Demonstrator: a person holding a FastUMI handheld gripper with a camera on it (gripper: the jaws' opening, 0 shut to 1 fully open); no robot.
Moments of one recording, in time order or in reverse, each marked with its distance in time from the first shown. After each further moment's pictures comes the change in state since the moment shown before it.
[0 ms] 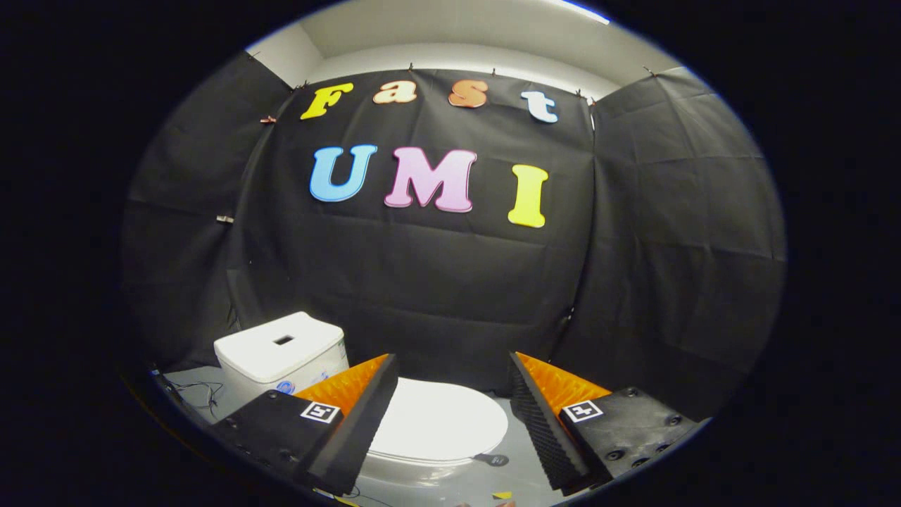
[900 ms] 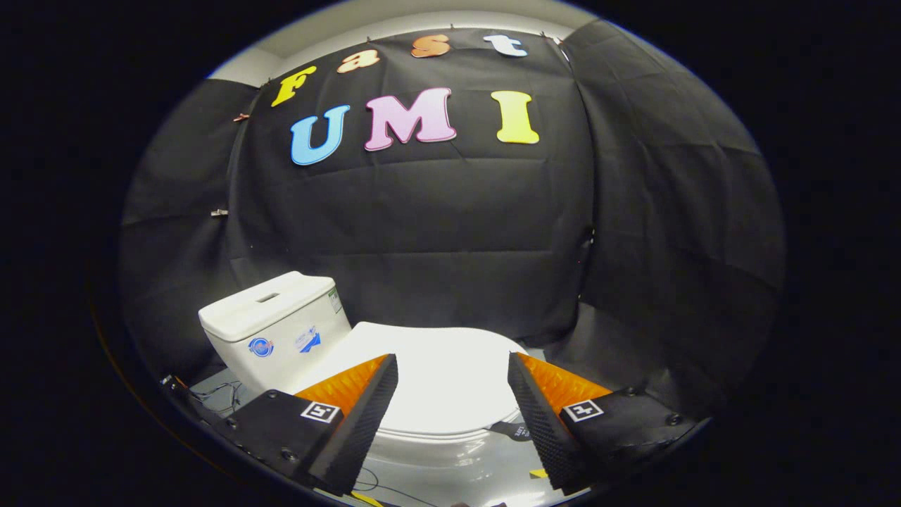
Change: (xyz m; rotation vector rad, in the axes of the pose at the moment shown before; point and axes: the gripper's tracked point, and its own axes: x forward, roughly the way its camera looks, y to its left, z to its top) arm 0.068 -0.048 -0.163 0.202 0.199 0.076
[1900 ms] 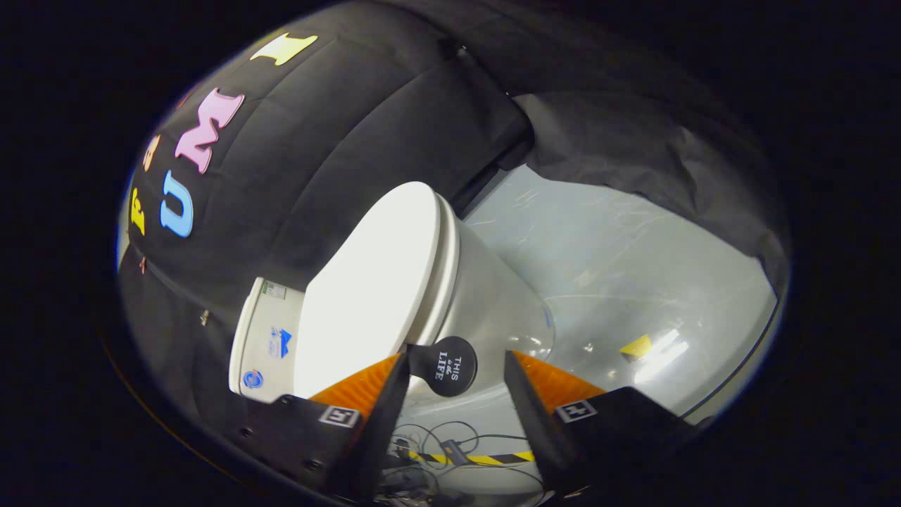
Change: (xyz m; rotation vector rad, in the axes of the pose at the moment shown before) arm 0.083 -0.117 -0.197 0.777 0.543 0.000
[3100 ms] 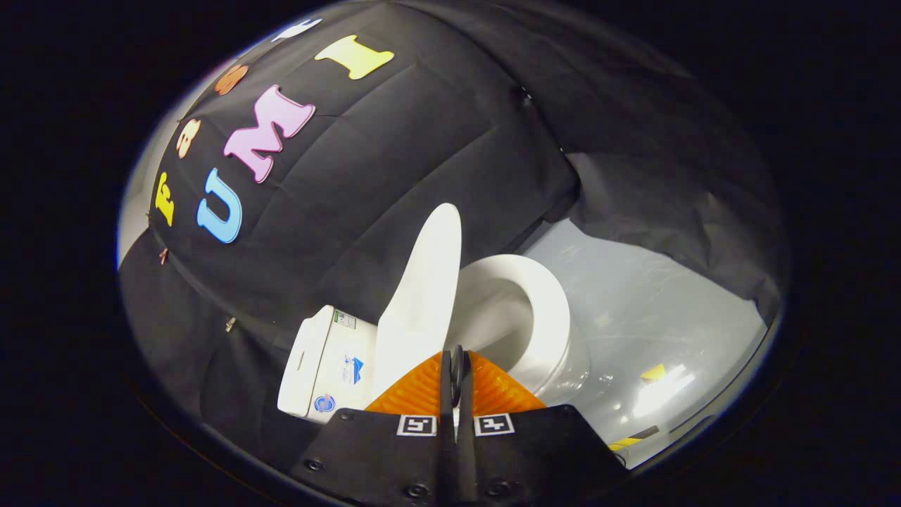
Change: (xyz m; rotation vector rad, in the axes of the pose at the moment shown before) arm -0.095 0.181 0.039 -0.178 -0.181 0.060
